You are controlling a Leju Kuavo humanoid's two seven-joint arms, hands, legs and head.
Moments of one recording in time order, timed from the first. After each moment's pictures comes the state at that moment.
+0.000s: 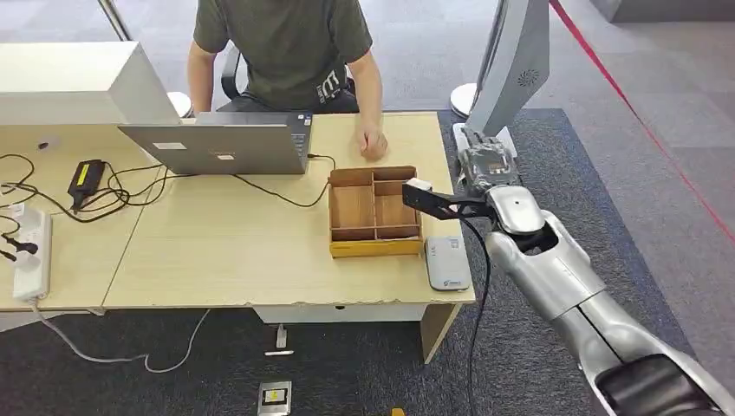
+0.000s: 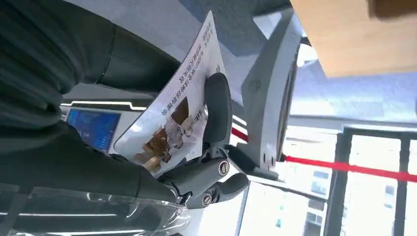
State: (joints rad) left arm -0.11 0.15 -1.01 -0.19 1.05 0.21 -0.06; right arm -0.75 -0.32 0.60 -1.17 1.07 0.14 0.45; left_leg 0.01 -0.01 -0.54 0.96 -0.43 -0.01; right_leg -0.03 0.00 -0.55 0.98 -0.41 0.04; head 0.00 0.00
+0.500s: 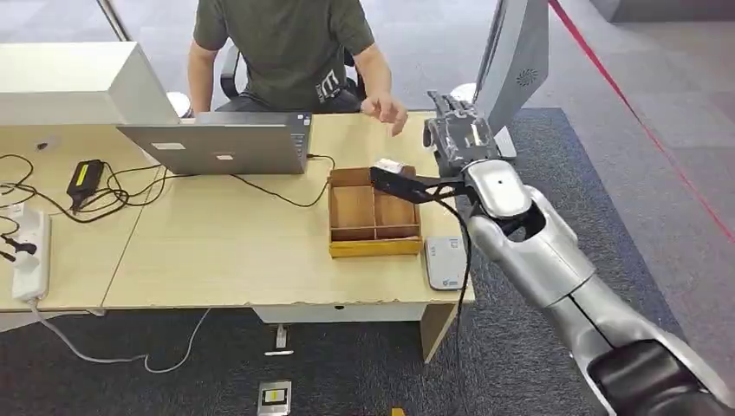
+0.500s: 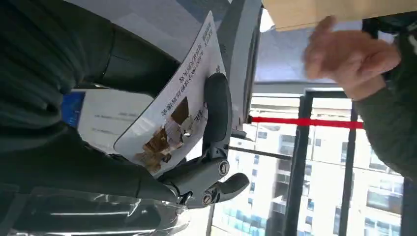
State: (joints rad) left arm -0.11 0.15 -1.01 -0.19 1.04 0.21 -0.06; right arm -0.82 -0.26 0.67 -1.26 1.08 0.14 0.40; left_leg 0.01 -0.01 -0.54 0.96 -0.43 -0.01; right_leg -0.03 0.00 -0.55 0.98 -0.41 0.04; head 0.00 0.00
